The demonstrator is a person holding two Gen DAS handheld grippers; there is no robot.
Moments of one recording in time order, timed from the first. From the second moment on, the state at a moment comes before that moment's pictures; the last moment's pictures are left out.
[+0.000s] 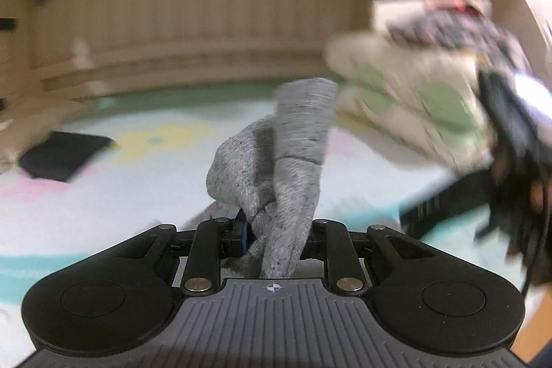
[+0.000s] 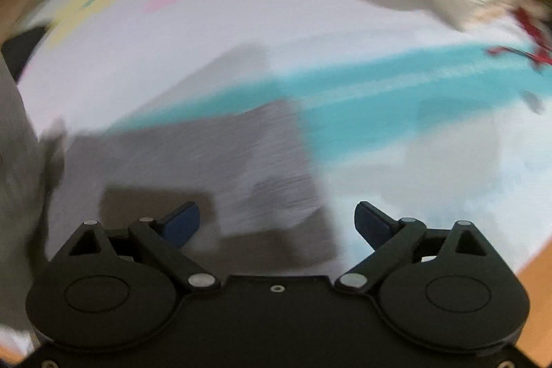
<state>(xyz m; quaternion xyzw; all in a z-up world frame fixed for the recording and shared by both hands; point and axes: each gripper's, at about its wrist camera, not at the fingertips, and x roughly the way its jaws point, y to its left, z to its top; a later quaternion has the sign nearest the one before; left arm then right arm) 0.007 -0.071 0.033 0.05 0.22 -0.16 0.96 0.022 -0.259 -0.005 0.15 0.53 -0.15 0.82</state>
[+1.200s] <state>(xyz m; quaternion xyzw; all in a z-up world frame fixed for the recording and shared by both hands) 0.021 -0.043 0.030 0.02 0.29 -0.34 0.89 -0.015 -0.313 0.018 0.15 0.46 -0.19 0.85</state>
